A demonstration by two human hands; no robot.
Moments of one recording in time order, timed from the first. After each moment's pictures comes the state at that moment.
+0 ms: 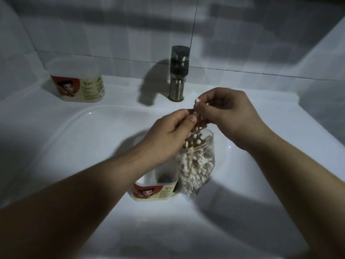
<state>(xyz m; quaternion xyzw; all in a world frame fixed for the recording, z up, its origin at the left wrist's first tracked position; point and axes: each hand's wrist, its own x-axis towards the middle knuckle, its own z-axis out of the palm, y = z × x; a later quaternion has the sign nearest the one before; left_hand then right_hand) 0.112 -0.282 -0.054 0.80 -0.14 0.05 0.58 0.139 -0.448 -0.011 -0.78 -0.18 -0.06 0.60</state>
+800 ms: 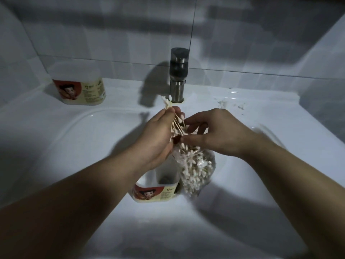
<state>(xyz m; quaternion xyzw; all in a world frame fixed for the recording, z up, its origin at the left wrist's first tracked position) 0.113 -0.290 -0.044 0.53 0.05 -0.02 0.85 0.134 -0.445 -0.018 -0.93 -0.24 0.01 0.29</state>
